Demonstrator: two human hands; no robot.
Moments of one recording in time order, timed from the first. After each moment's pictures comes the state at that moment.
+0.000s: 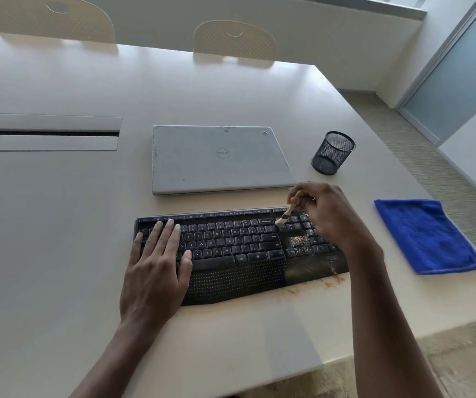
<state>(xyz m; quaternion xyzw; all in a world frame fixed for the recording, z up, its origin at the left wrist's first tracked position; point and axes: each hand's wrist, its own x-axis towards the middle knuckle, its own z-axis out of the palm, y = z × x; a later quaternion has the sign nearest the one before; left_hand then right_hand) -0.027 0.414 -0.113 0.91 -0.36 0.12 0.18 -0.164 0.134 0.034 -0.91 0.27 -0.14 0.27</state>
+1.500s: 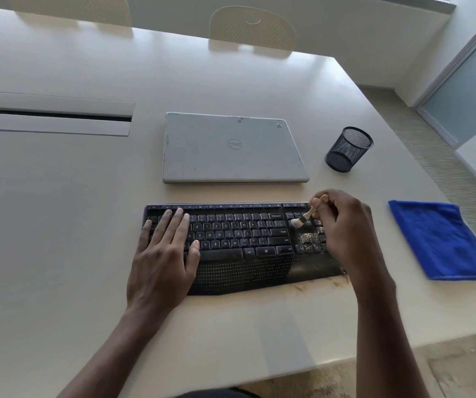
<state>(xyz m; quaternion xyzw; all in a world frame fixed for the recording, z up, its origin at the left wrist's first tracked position) -0.026 0.414 -0.113 0.91 -0.35 0.11 0.17 -0.182 0.165 0.023 -0.88 0.35 -0.23 0.23</state>
